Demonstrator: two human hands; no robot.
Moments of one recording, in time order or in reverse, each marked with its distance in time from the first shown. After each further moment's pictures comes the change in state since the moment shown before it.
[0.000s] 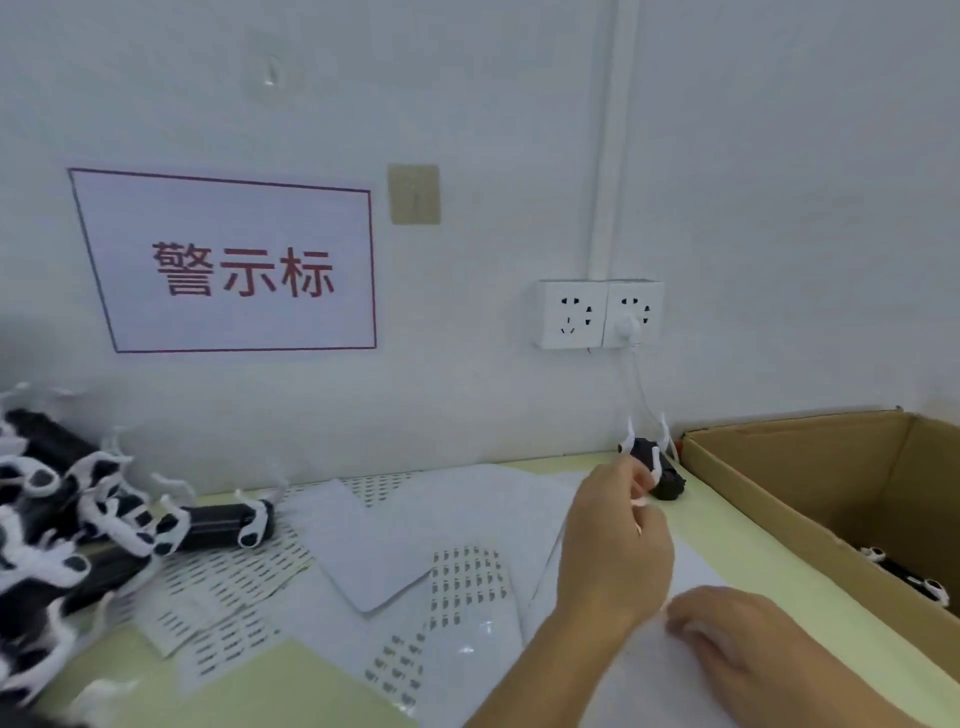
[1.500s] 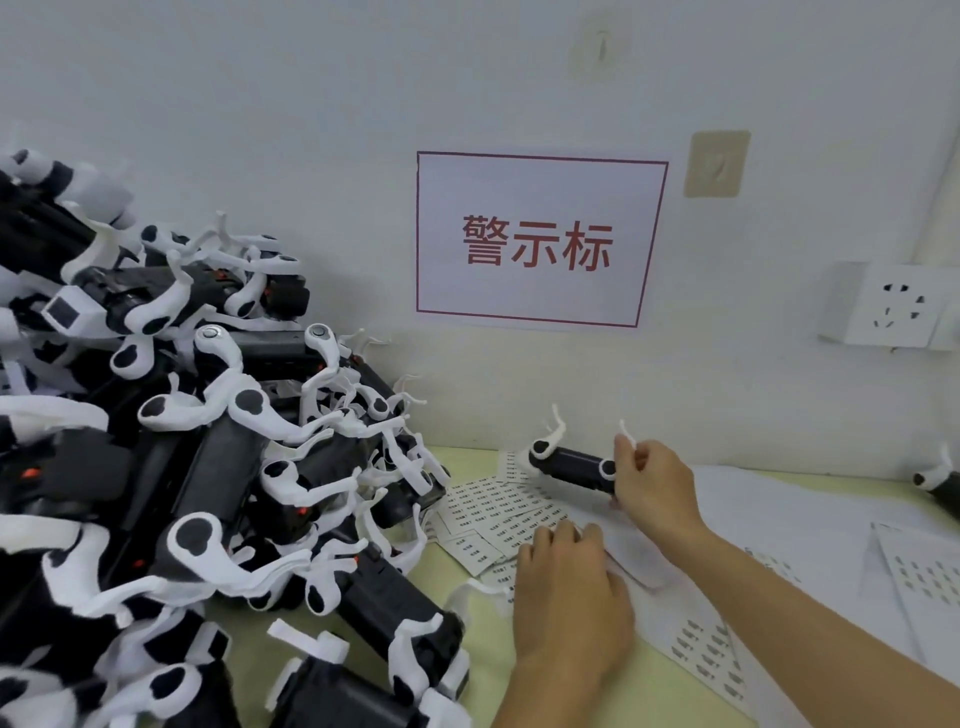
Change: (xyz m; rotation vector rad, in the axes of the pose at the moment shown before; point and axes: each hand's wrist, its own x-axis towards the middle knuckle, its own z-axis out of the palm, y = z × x) left_hand -0.098 -0.128 -0.224 0.819 0.079 -0.350; right_hand 0.199 -0.273 0.142 0.627 0.196 0.233
